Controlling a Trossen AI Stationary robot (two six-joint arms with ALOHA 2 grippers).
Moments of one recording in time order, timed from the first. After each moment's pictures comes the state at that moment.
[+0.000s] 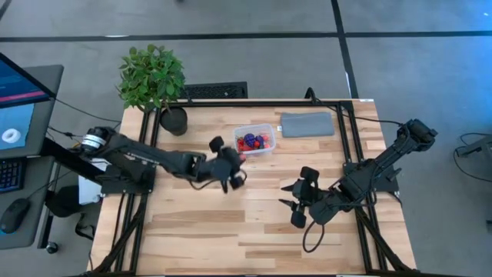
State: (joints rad) left arm -0.17 1.54 1.09 -0.19 -0.65 -0.27; right arm 0.64 1.35 0.92 -0.39 0.69 0.62
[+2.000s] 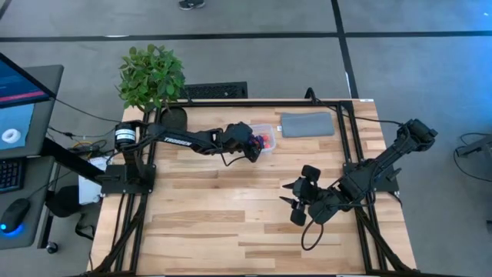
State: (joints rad) left arm 0.19 1.84 1.09 0.14 -0.24 -0.46; right arm 0.63 1.35 0.92 -0.44 0.70 0.64
